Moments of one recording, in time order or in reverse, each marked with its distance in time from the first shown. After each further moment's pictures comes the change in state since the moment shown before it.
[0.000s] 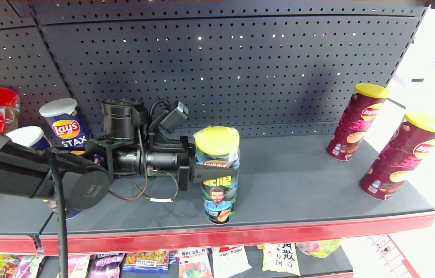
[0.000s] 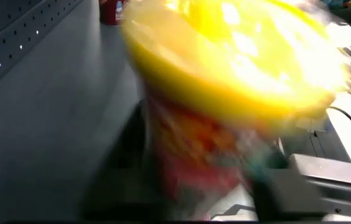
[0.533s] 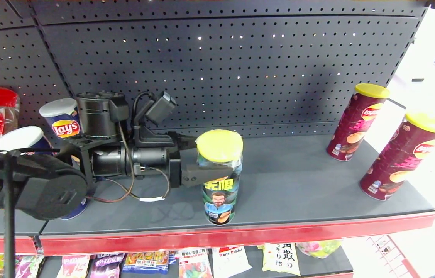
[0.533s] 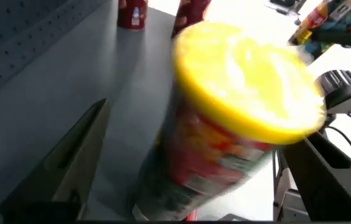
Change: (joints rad) left arm 0.004 -0.107 0.061 0.000 0.089 -0.093; right arm 0.002 0.023 -0.012 -0.007 0.007 -0.001
